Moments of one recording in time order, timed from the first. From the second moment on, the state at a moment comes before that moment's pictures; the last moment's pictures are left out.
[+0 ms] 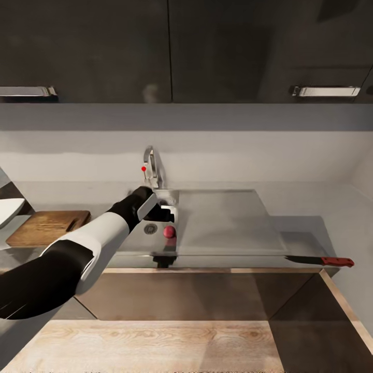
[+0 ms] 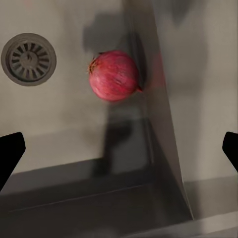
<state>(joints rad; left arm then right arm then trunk) -1.36 -0.15 -0.38 -0.28 0.45 0.90 0.11 -0.14 -0.07 -0.13 -0.06 0.06 -0.58 0.09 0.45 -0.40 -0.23</state>
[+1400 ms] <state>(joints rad) -1.34 -0.15 -0.42 -0.28 0.45 0.90 0.15 -0.14 -0.07 -0.13 -0.06 0.06 -0.58 0.09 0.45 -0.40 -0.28</state>
